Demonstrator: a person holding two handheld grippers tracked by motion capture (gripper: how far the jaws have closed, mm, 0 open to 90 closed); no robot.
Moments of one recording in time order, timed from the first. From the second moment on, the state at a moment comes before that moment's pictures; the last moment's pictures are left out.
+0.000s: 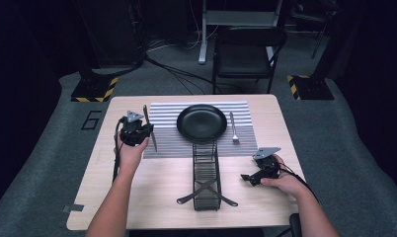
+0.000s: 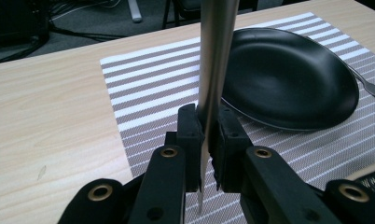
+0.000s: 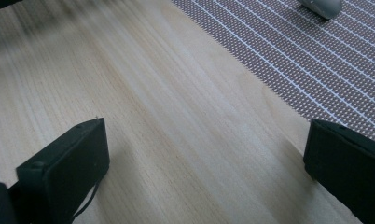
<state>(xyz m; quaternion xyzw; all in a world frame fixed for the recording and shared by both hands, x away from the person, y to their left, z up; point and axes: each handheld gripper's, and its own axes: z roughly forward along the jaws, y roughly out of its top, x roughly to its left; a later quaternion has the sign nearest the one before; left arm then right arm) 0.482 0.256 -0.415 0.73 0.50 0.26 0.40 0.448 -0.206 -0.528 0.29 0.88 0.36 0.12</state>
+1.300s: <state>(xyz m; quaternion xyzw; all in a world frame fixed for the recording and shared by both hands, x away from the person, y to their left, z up) 0.555 0.228 -0.454 0.67 0.56 0.25 0.42 0.448 -0.207 -0.528 0.29 0.88 0.36 0.12</state>
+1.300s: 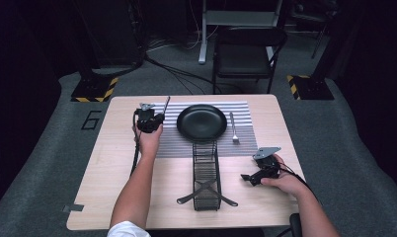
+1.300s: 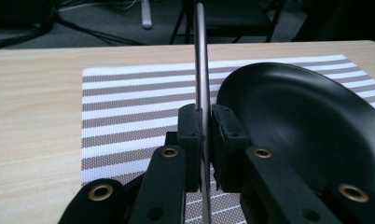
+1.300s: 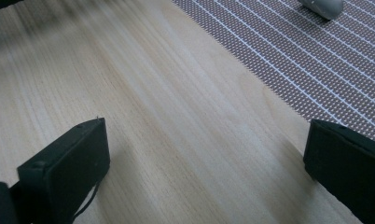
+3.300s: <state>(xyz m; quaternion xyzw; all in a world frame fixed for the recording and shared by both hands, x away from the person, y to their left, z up) 0.588 0.237 -0.515 0.62 0.66 0.25 0.34 0.449 -0.206 -0.528 0.28 0.88 0.37 0.12</state>
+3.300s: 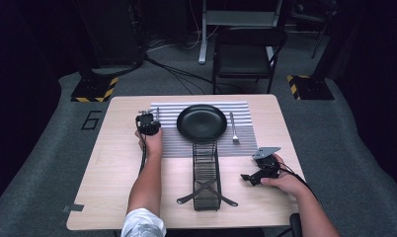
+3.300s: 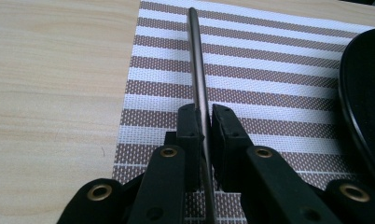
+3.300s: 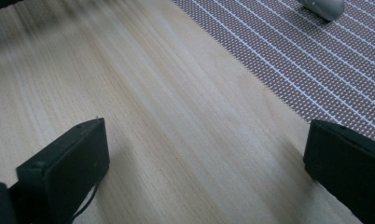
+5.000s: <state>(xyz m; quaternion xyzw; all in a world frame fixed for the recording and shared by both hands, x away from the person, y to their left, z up) 0.559 0.251 -0.460 0.63 0.61 0.25 0.40 0.449 -0.205 -0.528 0.29 0.88 0.36 0.12</state>
